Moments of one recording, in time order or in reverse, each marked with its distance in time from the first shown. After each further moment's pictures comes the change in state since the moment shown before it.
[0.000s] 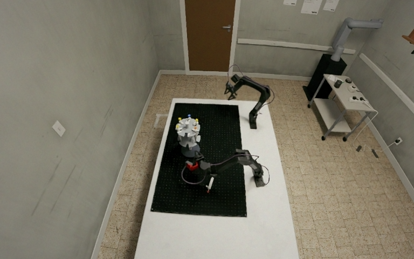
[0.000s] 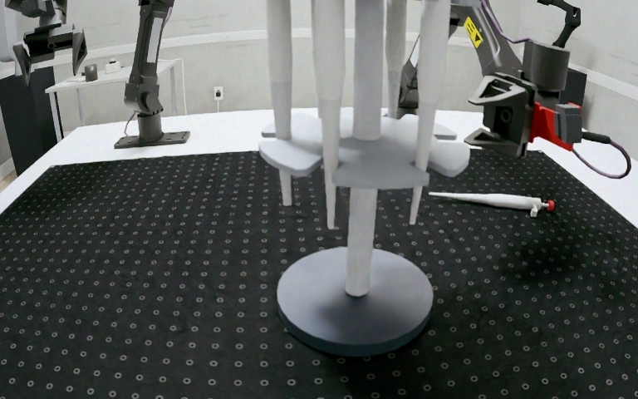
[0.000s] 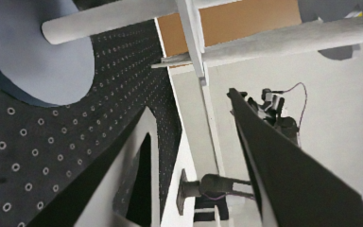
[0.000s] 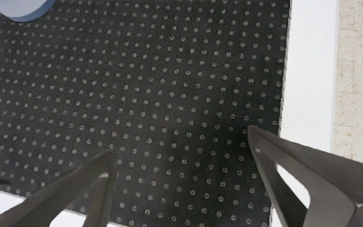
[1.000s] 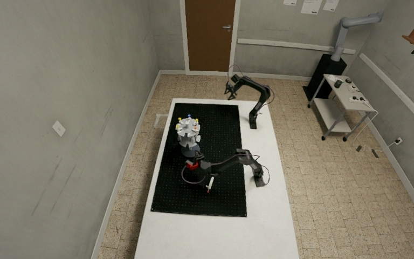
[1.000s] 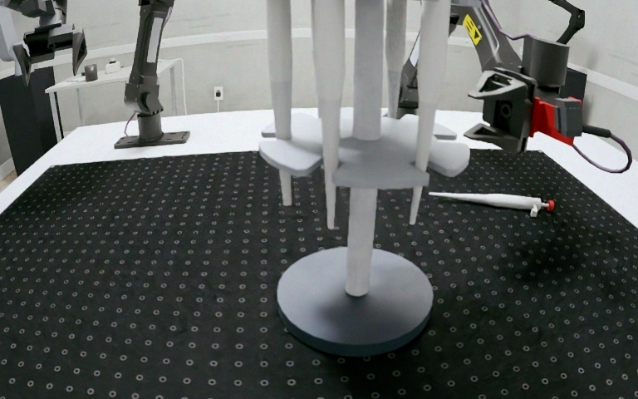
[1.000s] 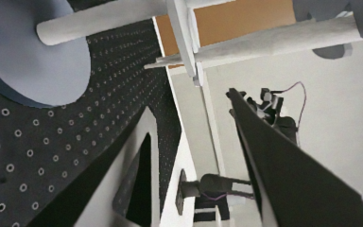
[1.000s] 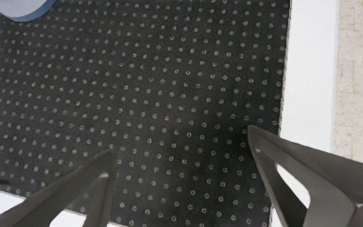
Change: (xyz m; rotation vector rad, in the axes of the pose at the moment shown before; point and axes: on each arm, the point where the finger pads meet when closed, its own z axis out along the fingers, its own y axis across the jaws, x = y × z) left arm 0.002 -0.007 0.000 0.002 0.000 0.007; right arm 0.000 0.000 0.000 0.000 0.000 0.000
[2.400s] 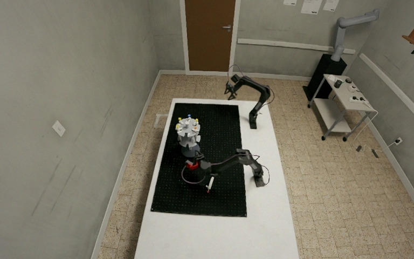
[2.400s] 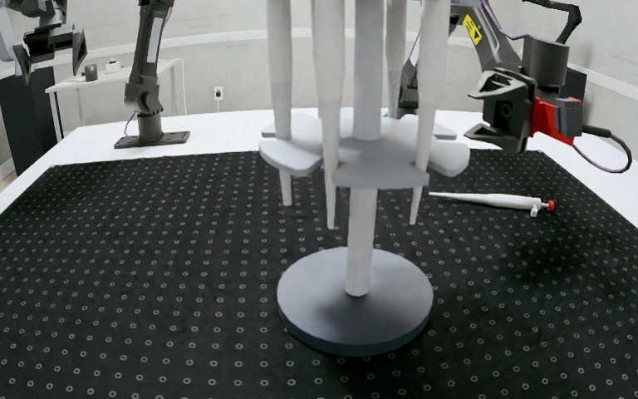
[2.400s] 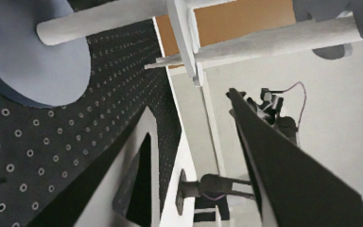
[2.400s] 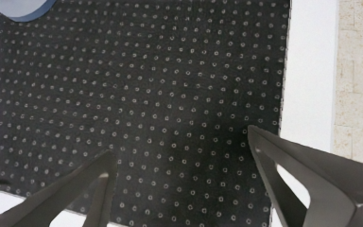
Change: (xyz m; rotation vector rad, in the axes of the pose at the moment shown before) left arm 0.000 0.000 0.000 0.000 -0.001 0.000; right arm 0.000 0.000 0.000 0.000 0.000 0.000
